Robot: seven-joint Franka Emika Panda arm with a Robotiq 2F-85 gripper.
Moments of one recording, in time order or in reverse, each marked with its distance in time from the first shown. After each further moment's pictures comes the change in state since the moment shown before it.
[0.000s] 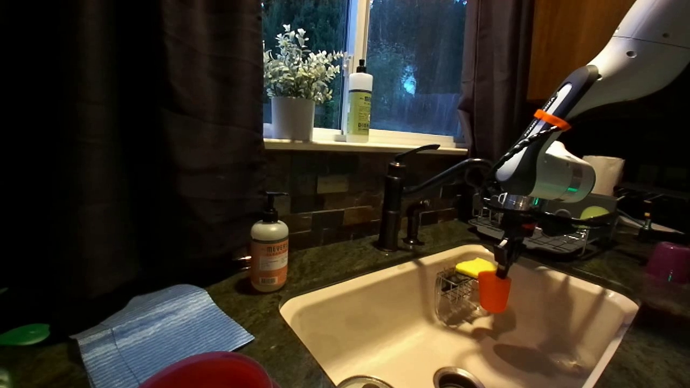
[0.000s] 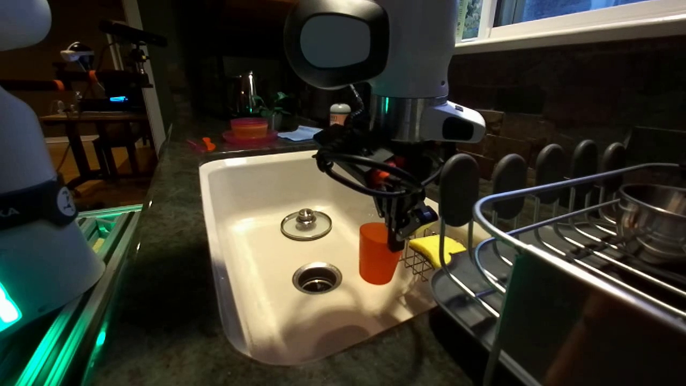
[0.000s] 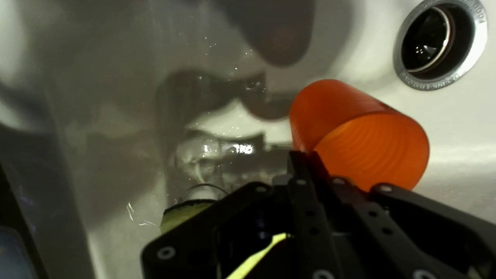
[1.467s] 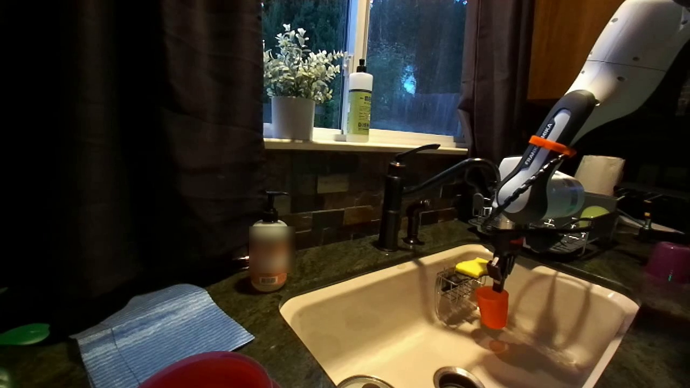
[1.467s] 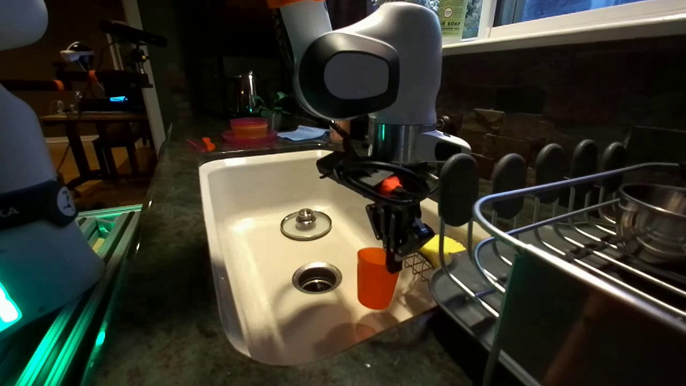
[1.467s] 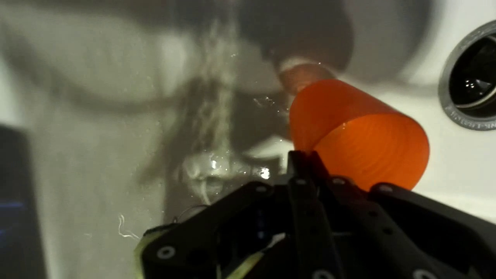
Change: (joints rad) arm 0.048 0.123 -0.027 0.038 -0.387 0.072 0.308
